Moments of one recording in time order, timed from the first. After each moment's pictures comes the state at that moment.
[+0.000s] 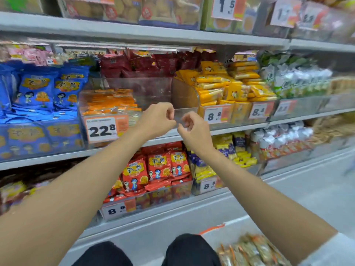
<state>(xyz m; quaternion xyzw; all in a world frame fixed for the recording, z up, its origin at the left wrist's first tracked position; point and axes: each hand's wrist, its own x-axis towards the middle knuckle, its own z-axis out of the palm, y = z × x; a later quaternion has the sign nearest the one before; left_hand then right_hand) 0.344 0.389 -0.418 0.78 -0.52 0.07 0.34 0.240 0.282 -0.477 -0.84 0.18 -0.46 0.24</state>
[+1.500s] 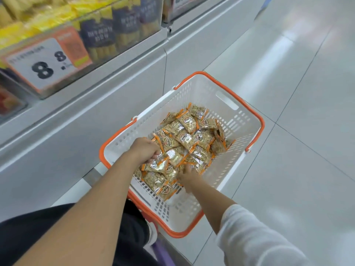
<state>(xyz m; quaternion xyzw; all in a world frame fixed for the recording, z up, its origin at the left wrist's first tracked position) 0.126 0.260 -0.861 0.74 -0.28 -0.58 0.20 -0.079 0.264 -1.035 -0.76 0.47 0.39 0.22</state>
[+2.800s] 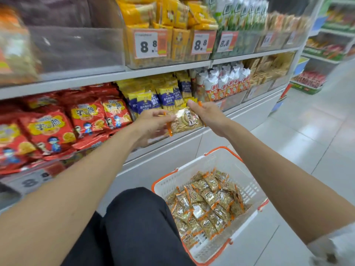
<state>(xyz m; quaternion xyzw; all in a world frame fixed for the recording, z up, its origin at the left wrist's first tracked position) 0.219 0.319 -0.572 0.60 -0.33 -0.47 0.55 0.058 0.205 -0.560 -0.76 0.38 -0.25 0.47</state>
